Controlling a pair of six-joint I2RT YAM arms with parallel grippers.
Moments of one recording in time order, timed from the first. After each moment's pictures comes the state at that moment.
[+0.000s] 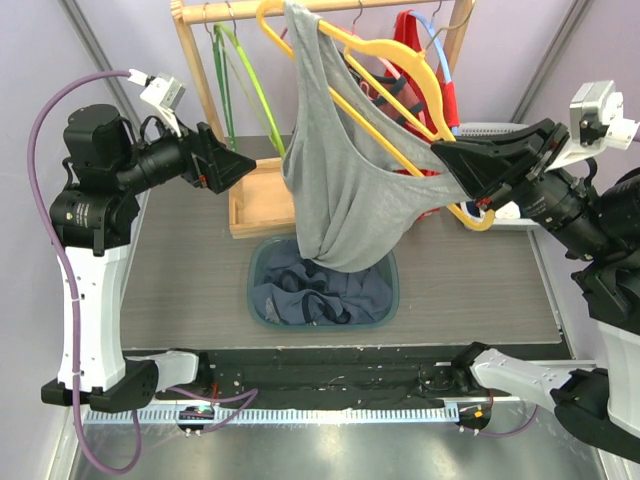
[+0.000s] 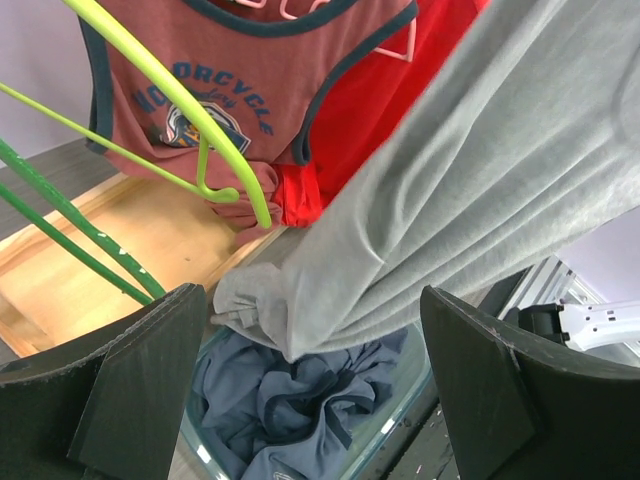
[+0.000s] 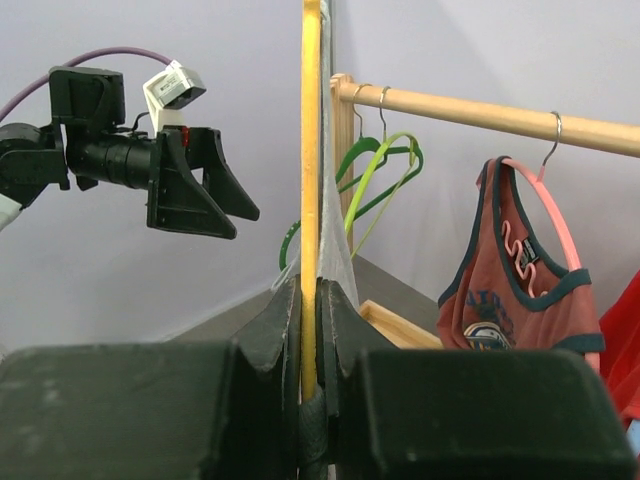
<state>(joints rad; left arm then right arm) -0.13 1.25 1.92 -0.87 0.70 -0.17 0.62 1.02 1.90 -0.55 -0.23 0.11</state>
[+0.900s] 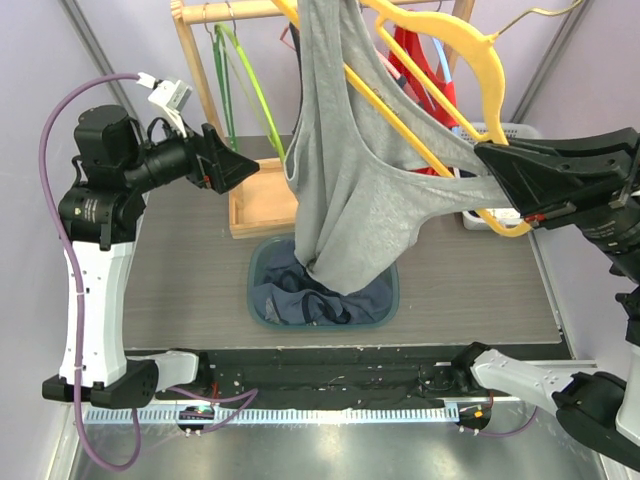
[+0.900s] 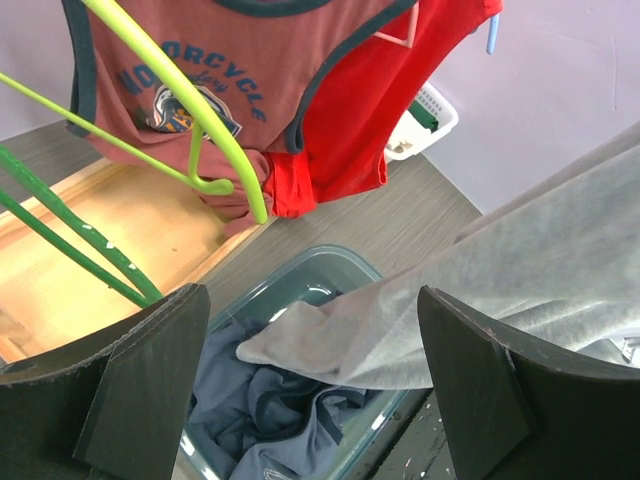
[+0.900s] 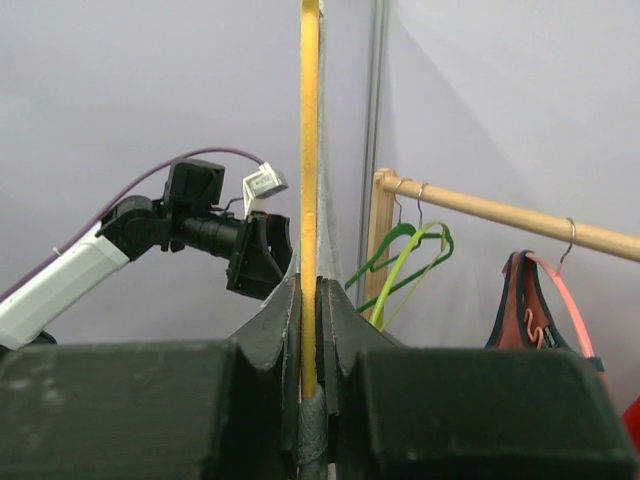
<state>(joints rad) -0.13 1.25 1.87 -0.85 0.72 -0.19 0.62 1.00 2.03 -0.51 -0.32 0.16</state>
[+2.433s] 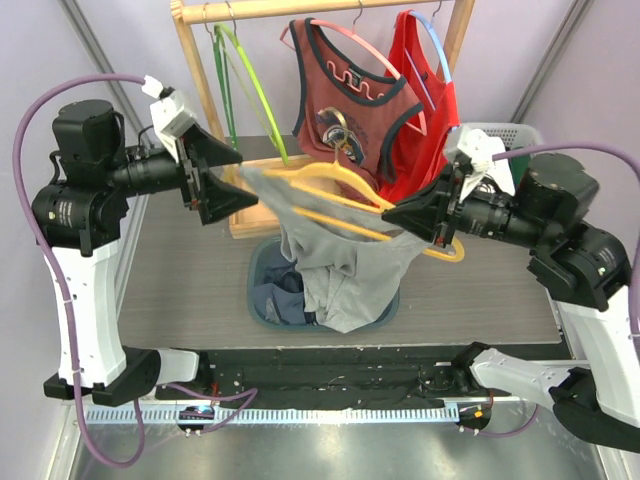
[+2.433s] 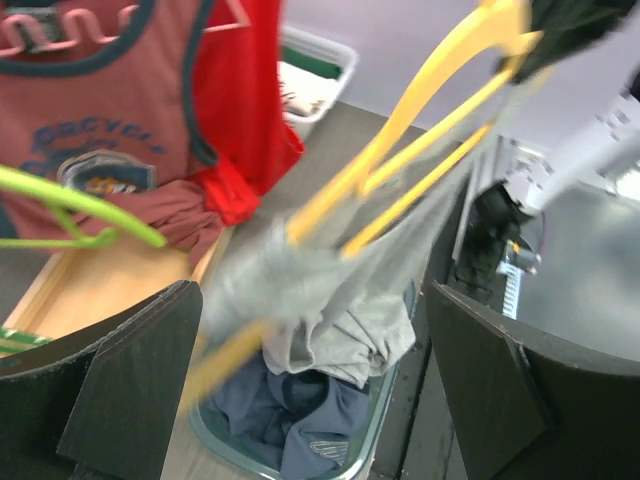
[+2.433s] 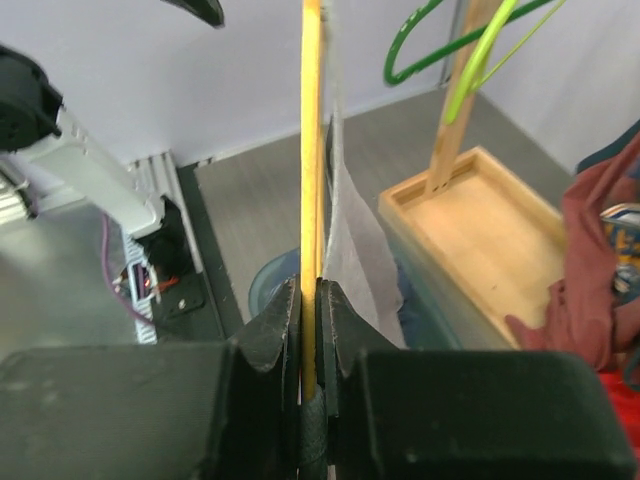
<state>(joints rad) -0.13 1.32 2.12 -1.11 1.05 0.19 0.62 1.03 1.74 -0.79 -0.54 -0.02</state>
